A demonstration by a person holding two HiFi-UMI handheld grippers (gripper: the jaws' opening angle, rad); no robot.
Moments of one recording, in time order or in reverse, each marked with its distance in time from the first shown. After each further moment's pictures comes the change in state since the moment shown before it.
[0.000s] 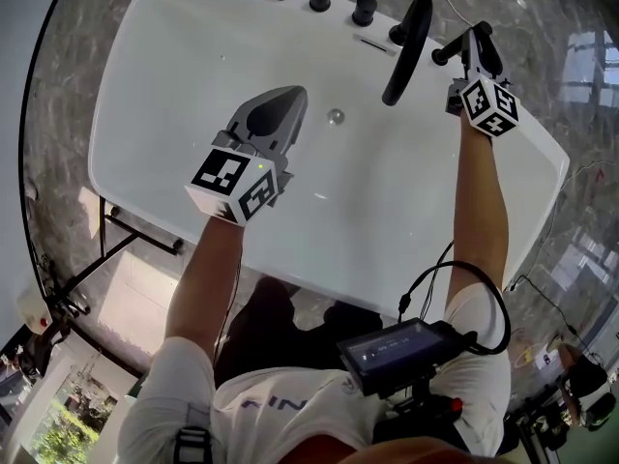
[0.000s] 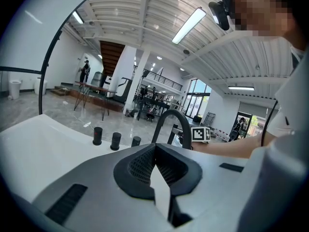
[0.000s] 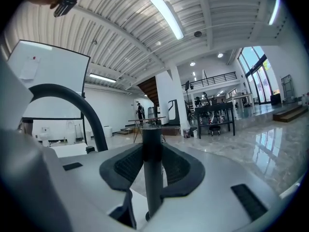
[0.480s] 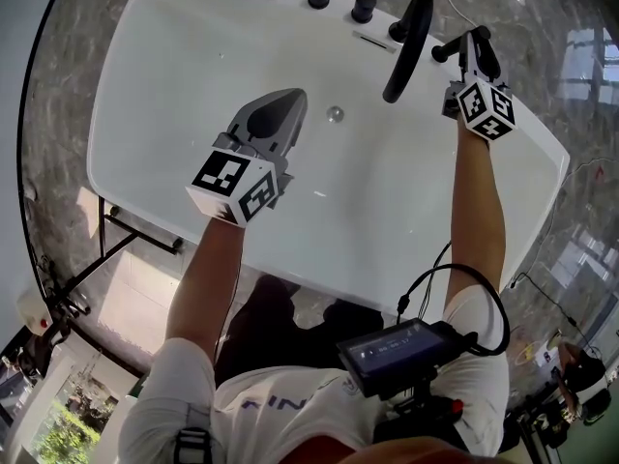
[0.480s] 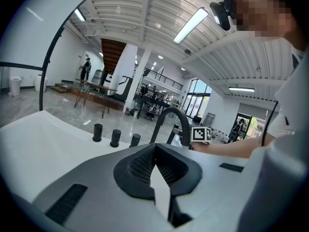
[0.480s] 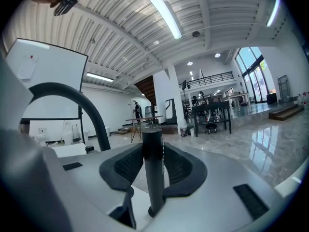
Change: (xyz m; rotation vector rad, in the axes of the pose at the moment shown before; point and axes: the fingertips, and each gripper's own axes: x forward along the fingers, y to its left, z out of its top) left arm -0.003 -0.001 -0.010 -0.020 0.013 -0.006; right arm -0.013 0.004 -0.007 0.007 0.003 -0.031
